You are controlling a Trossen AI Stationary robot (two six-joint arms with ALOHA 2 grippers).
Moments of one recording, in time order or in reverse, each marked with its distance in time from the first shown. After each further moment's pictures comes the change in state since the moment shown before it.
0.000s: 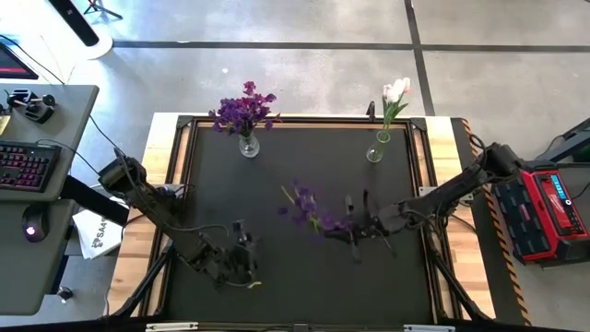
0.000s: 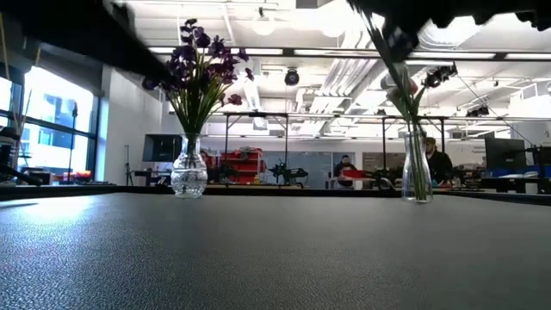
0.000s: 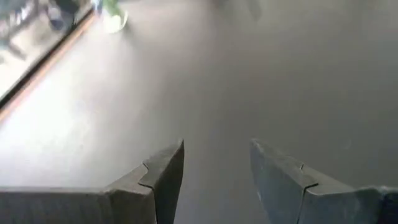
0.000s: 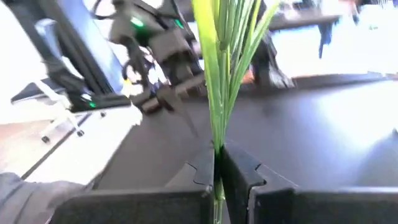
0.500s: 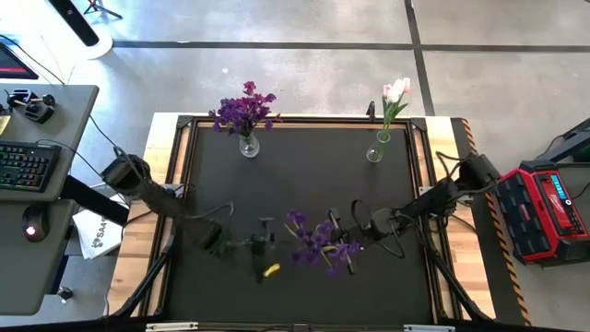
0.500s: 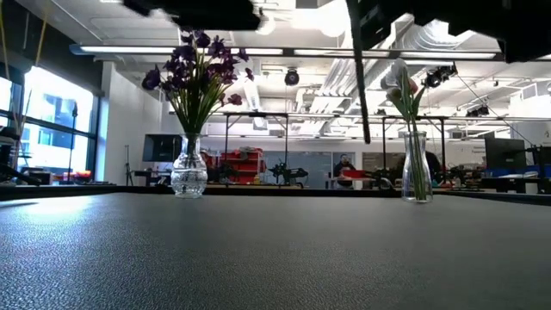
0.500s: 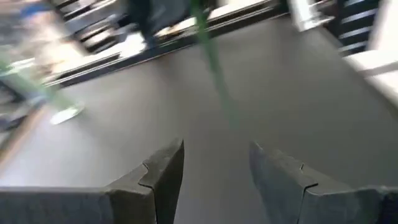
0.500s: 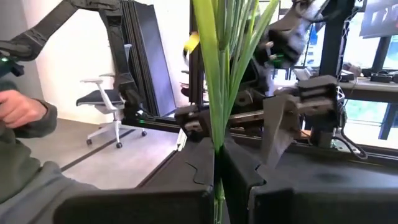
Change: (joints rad) left arm 0.149 0.005 0.000 0.461 0.271 0.567; right arm -0.018 0.273 0.001 0.513 -0.264 -0.246
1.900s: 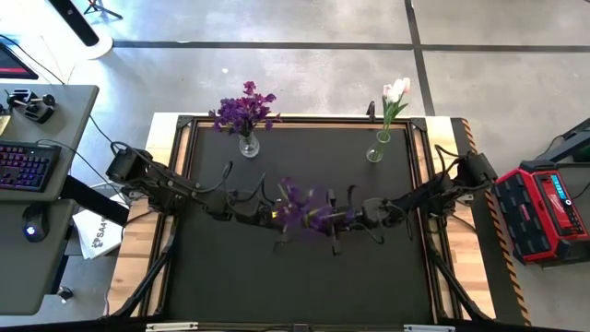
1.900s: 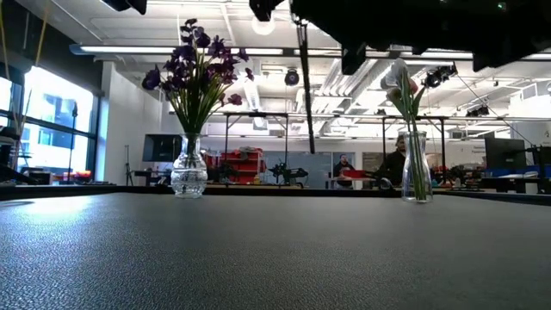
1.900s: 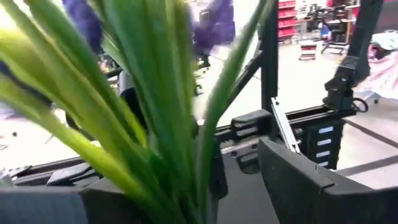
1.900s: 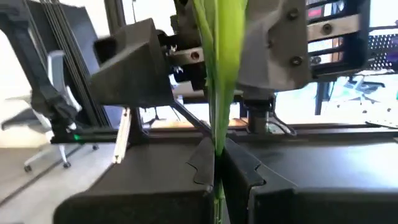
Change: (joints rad) left arm 0.324 -0.004 0.000 0.470 0.535 0.109; right arm -0.119 0.020 0.030 -0.022 0.123 0.082
